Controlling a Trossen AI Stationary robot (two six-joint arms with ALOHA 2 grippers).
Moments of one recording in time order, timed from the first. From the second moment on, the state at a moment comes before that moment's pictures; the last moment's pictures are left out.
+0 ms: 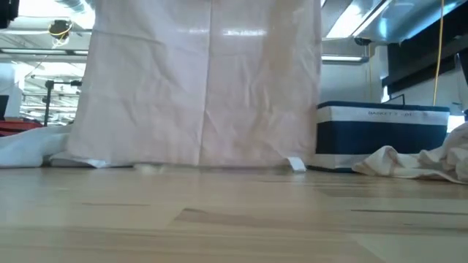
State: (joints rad) left arm -0.91 0.90 1.41 -1.02 -1.55 -0.22; right arm 0.30 1.49 1.95 -1.12 1.19 0.06
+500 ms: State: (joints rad) left arm -1.13 1.14 1.40 -0.85 -1.28 -0.32; right arm 0.66 1.56 1.94 -1.23 0.98 0.28
